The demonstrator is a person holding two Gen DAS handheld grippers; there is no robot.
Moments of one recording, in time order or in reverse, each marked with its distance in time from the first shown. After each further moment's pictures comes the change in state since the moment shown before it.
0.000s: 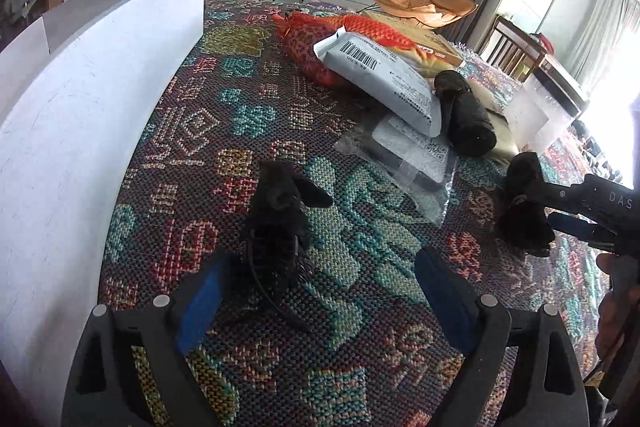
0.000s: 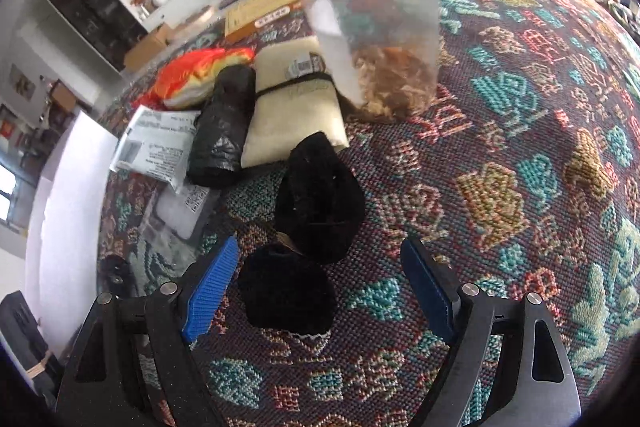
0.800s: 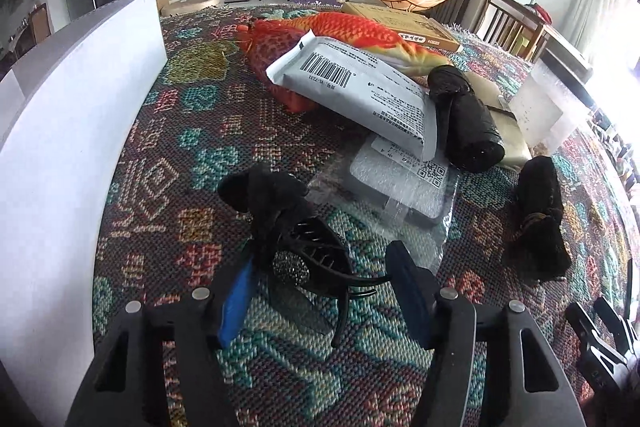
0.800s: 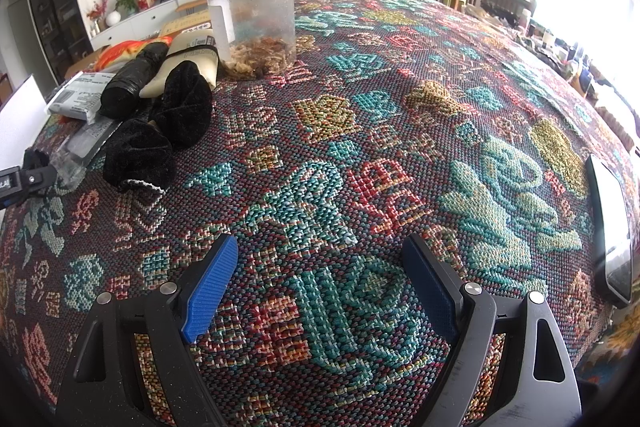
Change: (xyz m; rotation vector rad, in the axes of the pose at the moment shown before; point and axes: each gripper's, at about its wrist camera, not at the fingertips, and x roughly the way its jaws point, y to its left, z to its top) left arm 0.016 -0.025 0.031 0.091 0.034 0.022; right arm -0.041 -0.062 -0.103 -0.013 -0.283 -0.315
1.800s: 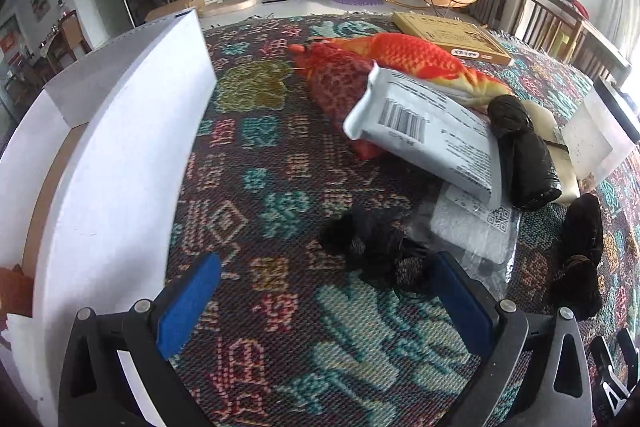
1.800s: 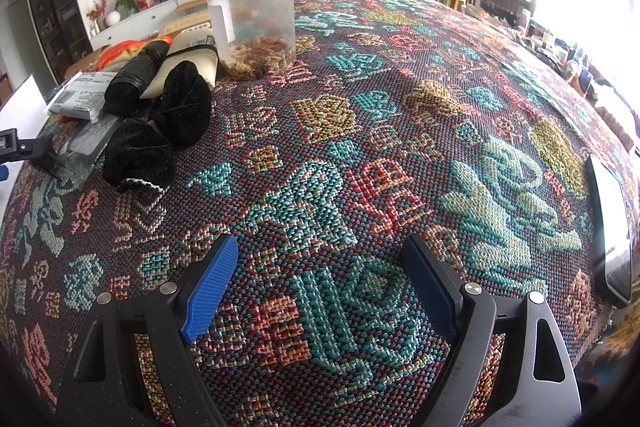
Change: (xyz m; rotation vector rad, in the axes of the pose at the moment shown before) left arm 0.001 0.022 0.042 -0.008 0.022 0.200; right arm 0.000 0.000 0.000 -0.001 0.000 0.000
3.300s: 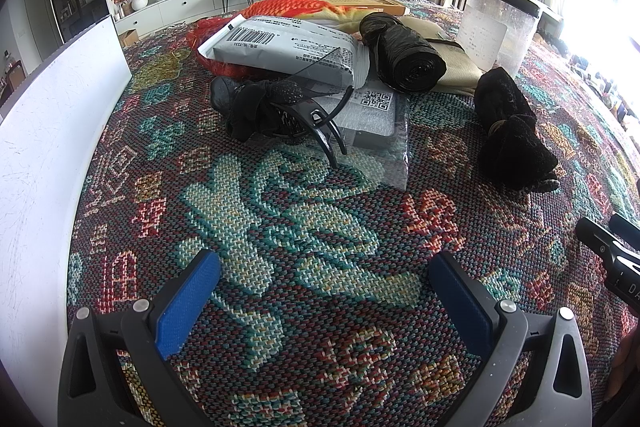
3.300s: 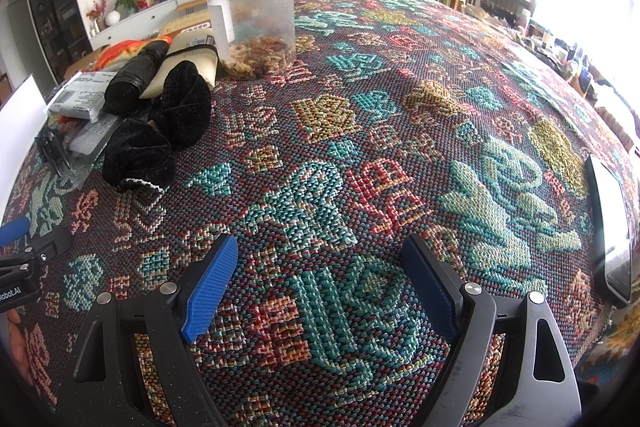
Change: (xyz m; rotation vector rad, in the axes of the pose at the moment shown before) left arm -0.003 -0.060 -0.086 0.205 -0.062 -0.176; right arm 0.000 0.000 0.000 -0.001 0.001 0.001
